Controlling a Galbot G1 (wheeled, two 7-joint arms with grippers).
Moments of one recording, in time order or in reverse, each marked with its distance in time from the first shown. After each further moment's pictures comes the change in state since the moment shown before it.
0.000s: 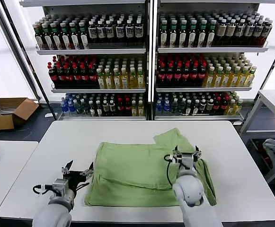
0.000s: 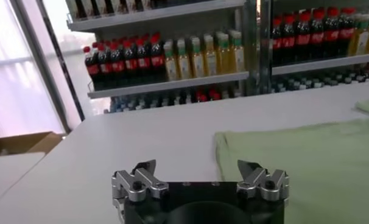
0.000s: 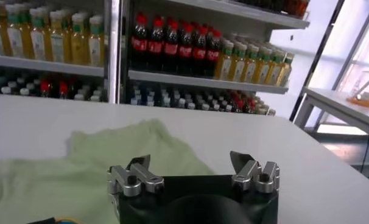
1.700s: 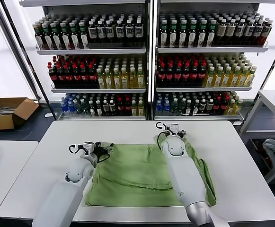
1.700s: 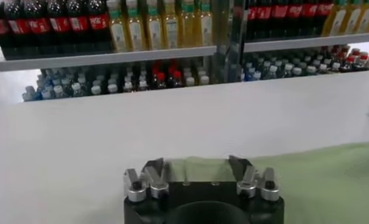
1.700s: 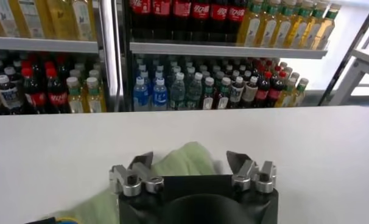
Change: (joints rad) left arm -0.511 -0.039 0.263 0.566 -0.125 0.043 0.100; right arm 0.363 0.115 0.053 -0.611 -0.012 0.001 -0.067
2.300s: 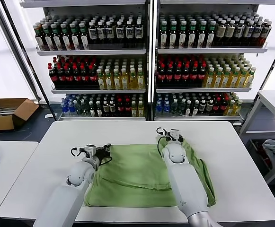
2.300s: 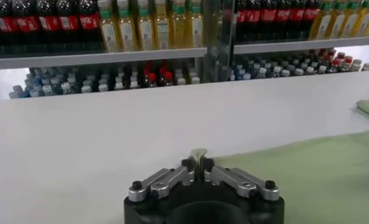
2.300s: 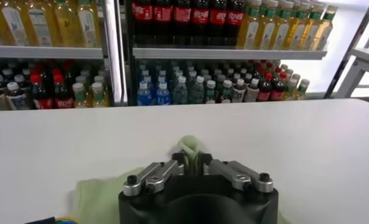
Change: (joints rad) left arm 0.029 -0.001 -0.004 -0.024 -0.006 0.000 0.007; right arm -0.083 -0.020 -0.024 0.091 0.036 0.000 0.001
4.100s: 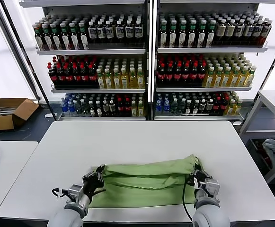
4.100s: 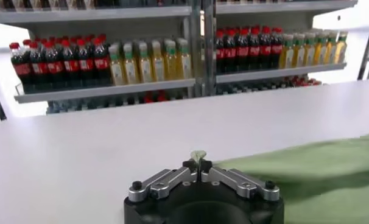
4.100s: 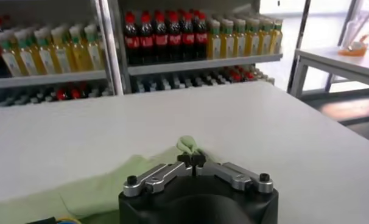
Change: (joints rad) left arm 0.574 -0.032 -0.191 -0.514 0.217 -0.193 0.052; right arm -0.816 -0.195 0.083 0.983 0.126 0.036 0.040
